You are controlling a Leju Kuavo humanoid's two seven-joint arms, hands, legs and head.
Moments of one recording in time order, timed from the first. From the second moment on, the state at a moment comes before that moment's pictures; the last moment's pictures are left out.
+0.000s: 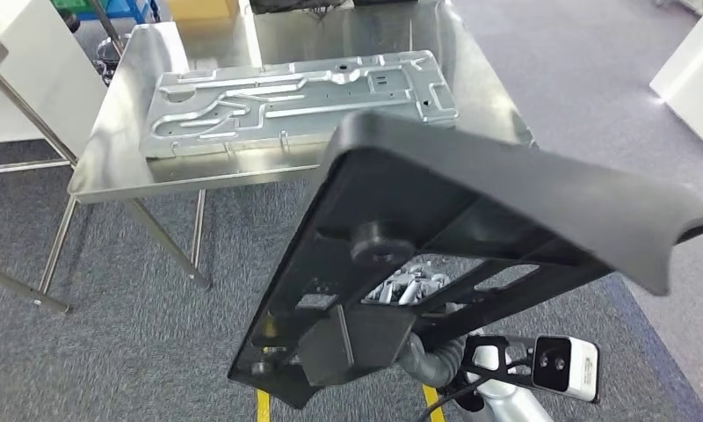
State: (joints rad) left arm -0.13 0.16 -1.12 -0.10 0.04 0.13 -0.33; right arm -0.22 -0.10 0.56 -1.88 -0.20 0.44 -0.62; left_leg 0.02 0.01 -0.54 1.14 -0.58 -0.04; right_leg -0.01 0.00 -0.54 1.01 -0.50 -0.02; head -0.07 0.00
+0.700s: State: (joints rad) left arm -0.11 0.16 -1.12 -0.10 0.04 0.14 -0.34; right arm -0.23 -0.11 0.56 -1.87 -0.22 0.42 -0.62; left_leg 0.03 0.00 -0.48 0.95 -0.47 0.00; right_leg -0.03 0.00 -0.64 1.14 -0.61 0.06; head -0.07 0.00
